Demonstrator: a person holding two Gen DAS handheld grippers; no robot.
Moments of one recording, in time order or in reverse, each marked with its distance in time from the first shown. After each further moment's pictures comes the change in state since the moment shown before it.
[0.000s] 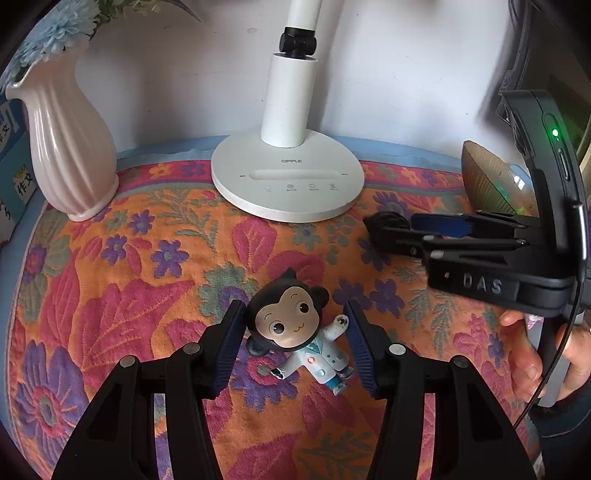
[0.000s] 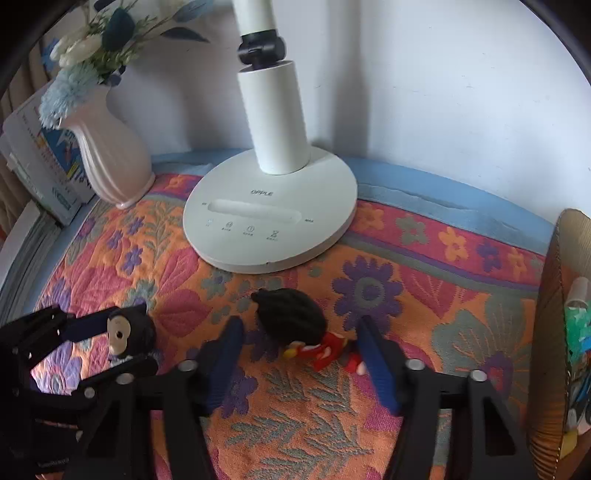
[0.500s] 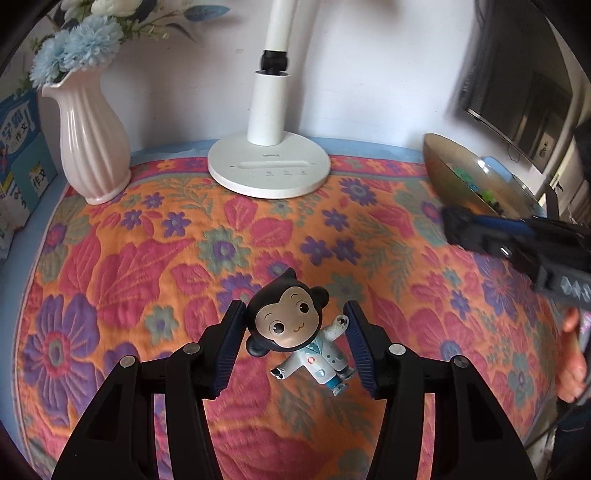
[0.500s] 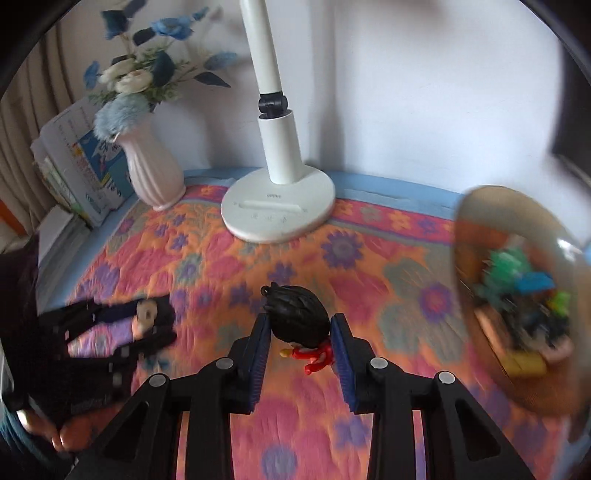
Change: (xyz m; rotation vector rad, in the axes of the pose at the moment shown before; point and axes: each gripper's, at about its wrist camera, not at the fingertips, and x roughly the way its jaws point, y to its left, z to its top) left arm -0.052 -0.016 -0.045 0.035 -0.047 -0.022; right arm -0.114 0.013 -0.061 0.013 -0.079 -0.035
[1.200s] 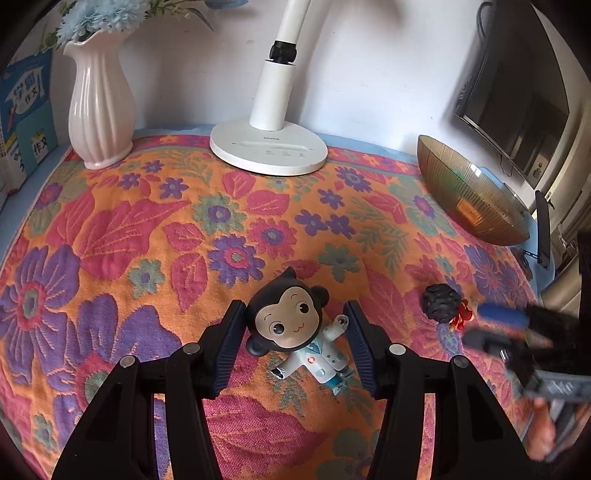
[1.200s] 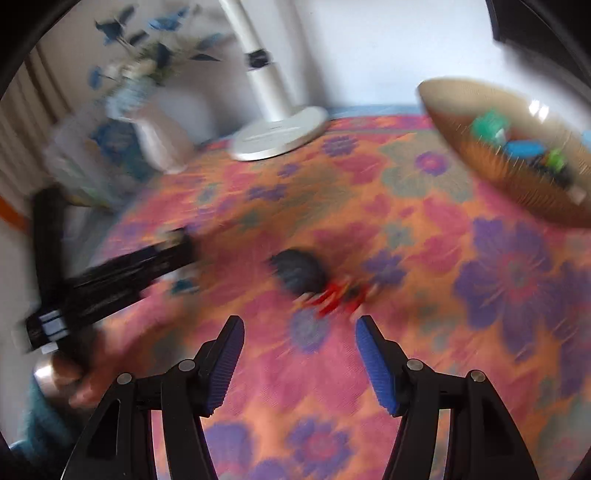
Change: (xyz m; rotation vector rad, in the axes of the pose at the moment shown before) left arm 0.004 0.008 -0.030 -0.068 -0.036 -0.054; right arm -0.005 -0.002 -0.097 0.171 0.047 0.046
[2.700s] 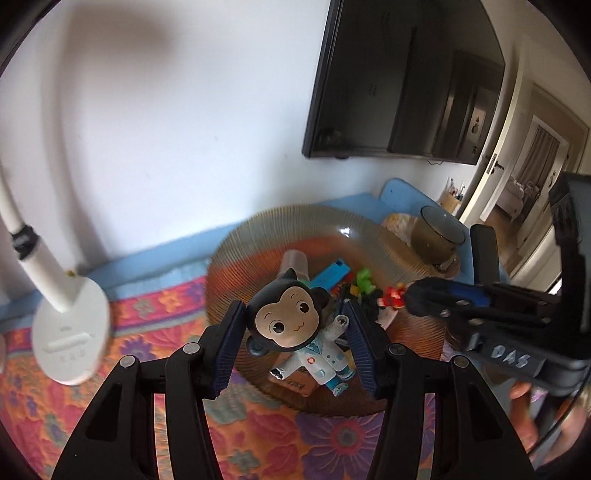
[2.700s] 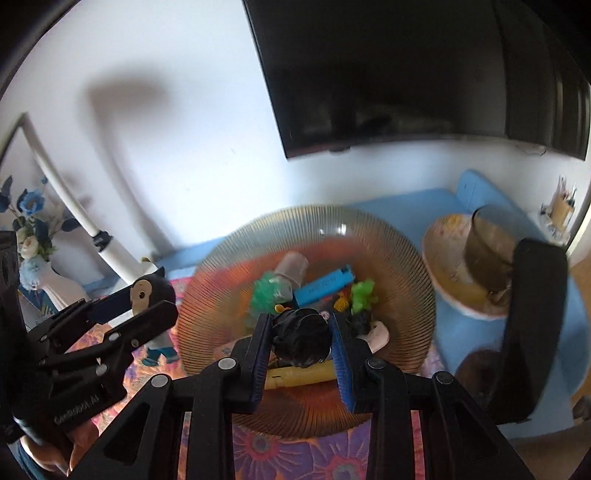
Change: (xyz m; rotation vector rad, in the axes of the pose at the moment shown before) left arm 0.068 -0.242 0.160 0.265 -0.014 -0.181; right arm -0.098 -0.195 0.124 0.242 -0.169 -0.206
